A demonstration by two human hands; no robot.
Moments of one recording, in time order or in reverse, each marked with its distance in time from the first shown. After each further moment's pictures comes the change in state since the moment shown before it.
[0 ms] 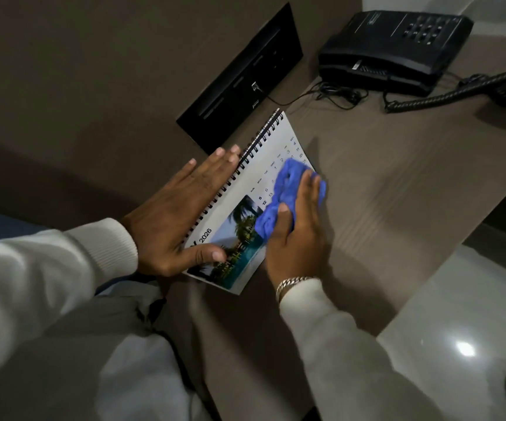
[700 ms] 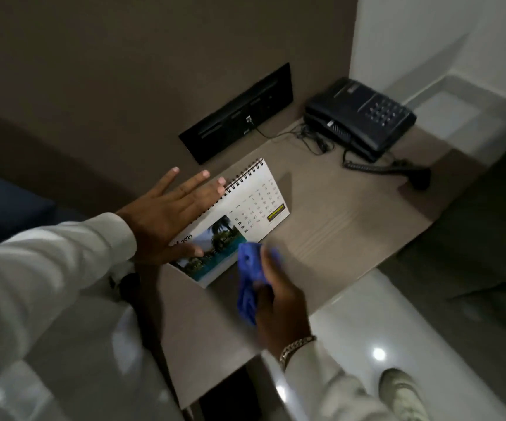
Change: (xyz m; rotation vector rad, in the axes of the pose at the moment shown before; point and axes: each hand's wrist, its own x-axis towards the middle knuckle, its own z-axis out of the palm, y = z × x) left_hand -0.001 0.018 -0.021 0.302 -0.151 -0.163; right_hand -0.034 -0.045 -0.121 -0.255 -0.622 0.124
